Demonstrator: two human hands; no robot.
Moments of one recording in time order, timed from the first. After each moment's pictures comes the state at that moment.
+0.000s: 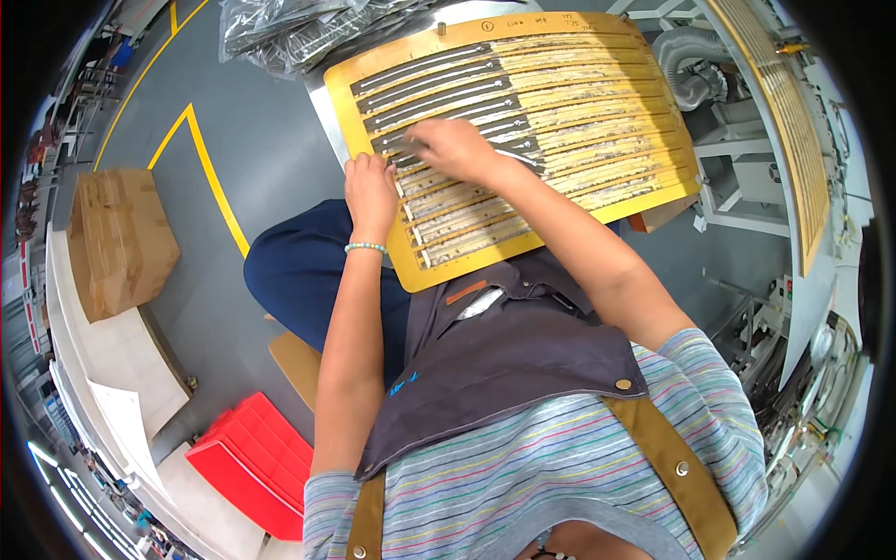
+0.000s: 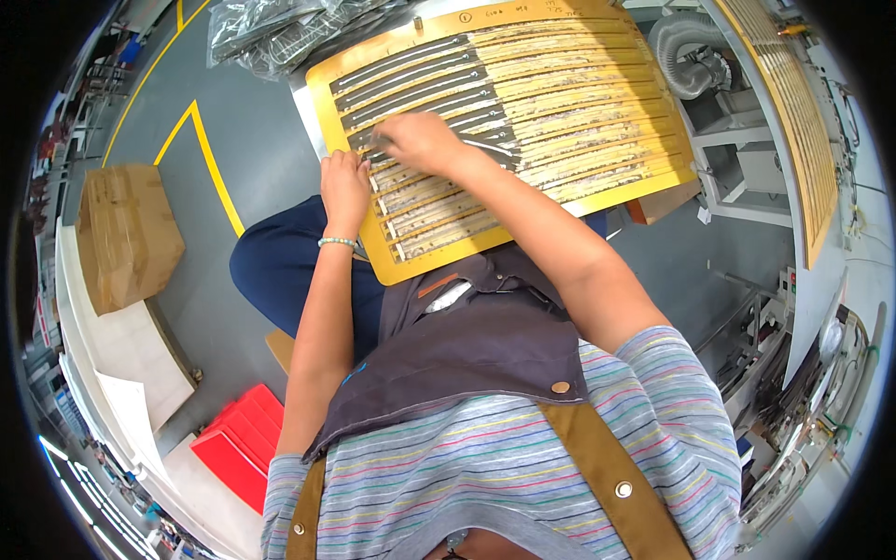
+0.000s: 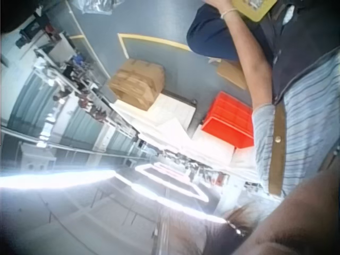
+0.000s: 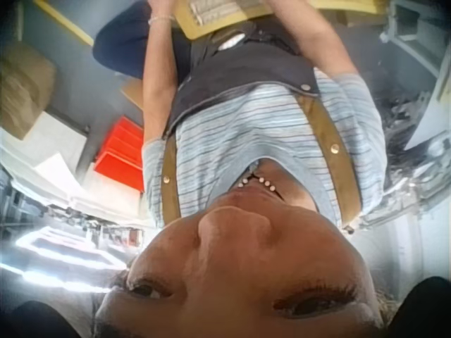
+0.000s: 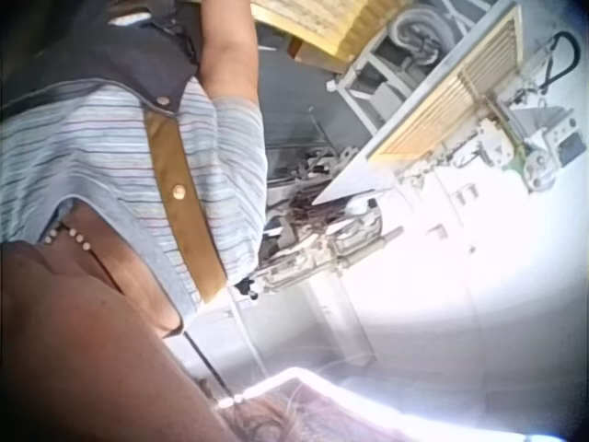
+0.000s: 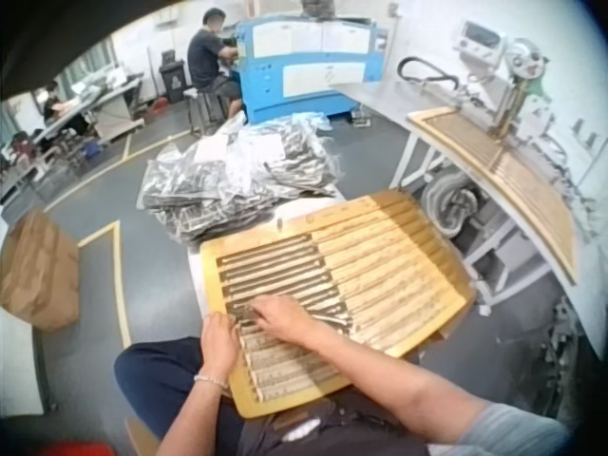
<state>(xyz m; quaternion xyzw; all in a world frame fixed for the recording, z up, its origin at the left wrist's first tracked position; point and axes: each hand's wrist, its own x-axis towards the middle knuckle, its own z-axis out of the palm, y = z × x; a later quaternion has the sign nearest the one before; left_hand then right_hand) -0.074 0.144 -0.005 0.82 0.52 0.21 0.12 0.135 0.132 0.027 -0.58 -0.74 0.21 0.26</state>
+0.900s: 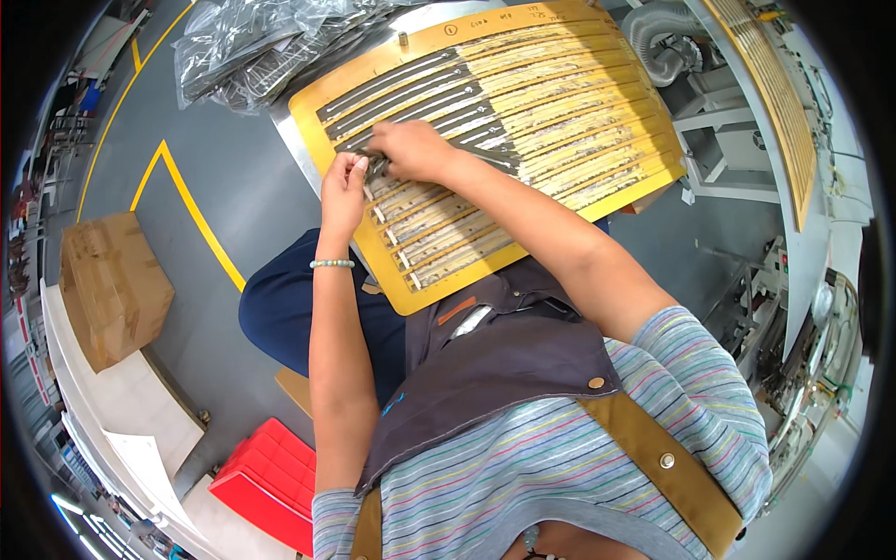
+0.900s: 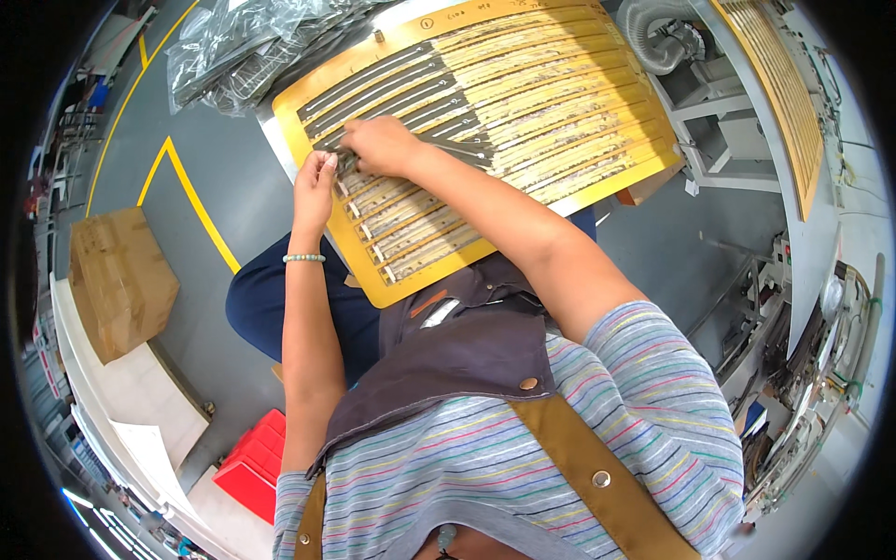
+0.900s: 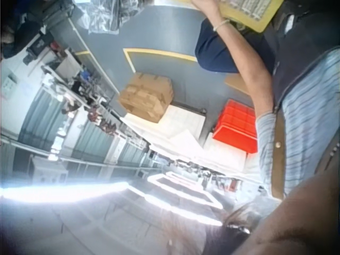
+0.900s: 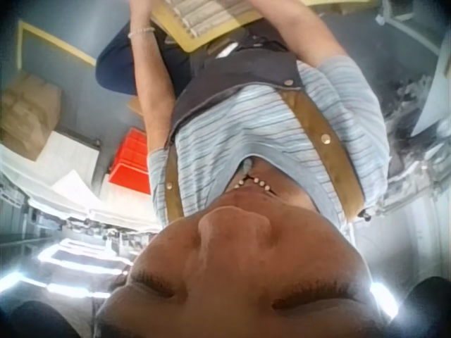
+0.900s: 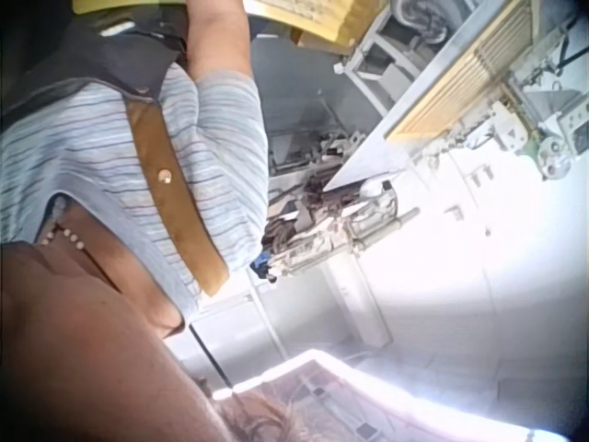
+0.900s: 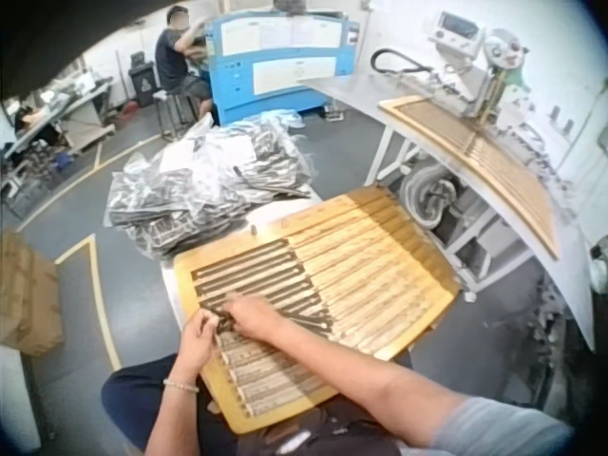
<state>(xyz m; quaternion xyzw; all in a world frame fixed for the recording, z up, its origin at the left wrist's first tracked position) -0.062 0.205 -0.005 0.63 0.48 0.25 0.56 0.141 0.175 0.013 -0.57 -0.78 0.17 0.20</state>
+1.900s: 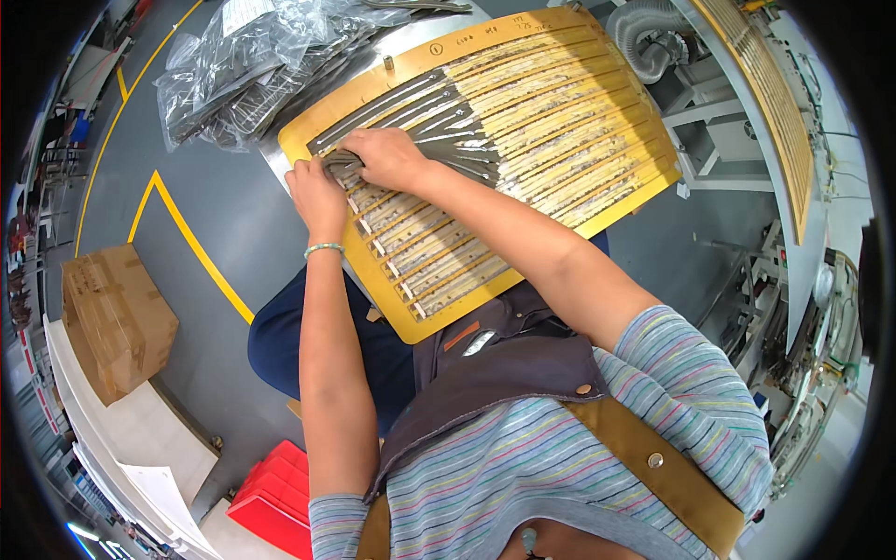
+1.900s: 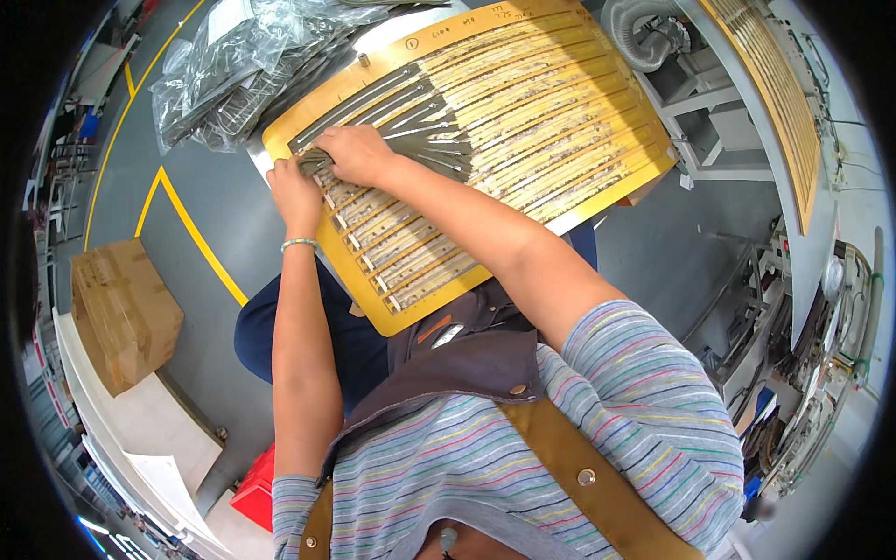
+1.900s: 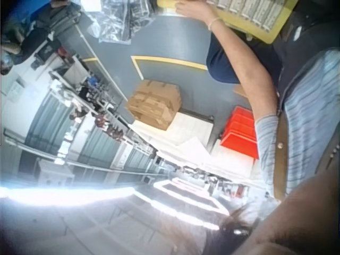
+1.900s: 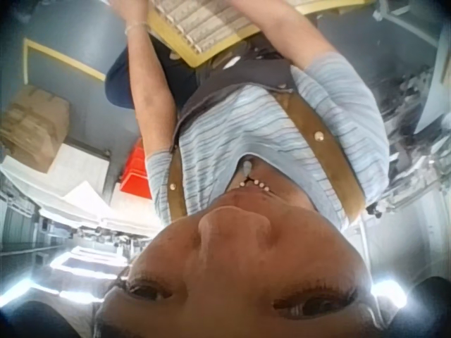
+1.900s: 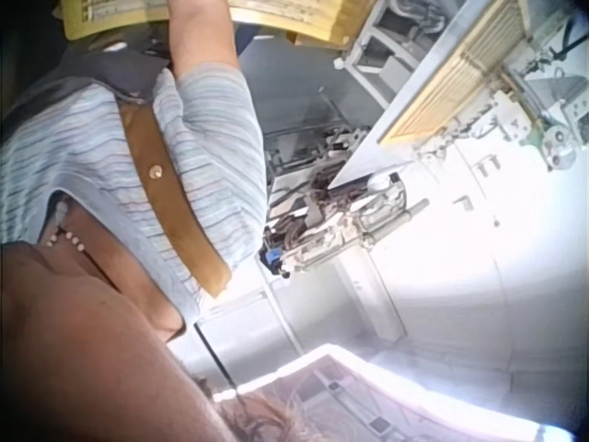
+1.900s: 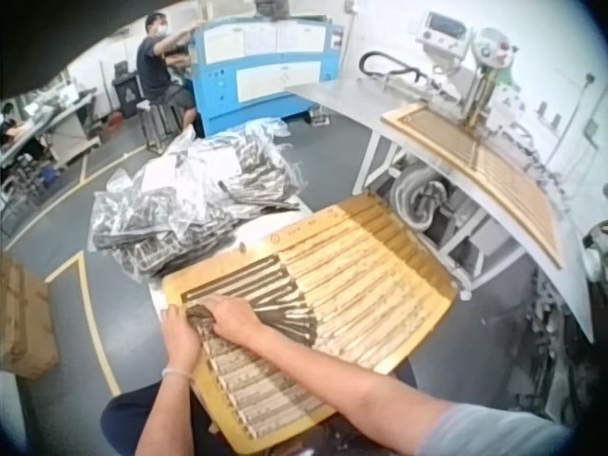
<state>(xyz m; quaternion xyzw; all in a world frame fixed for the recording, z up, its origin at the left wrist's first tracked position) -0.044 0.272 -0.026 0.84 0.51 0.18 0.01 0.136 0.223 0.006 -0.62 -0.71 0.14 0.31</state>
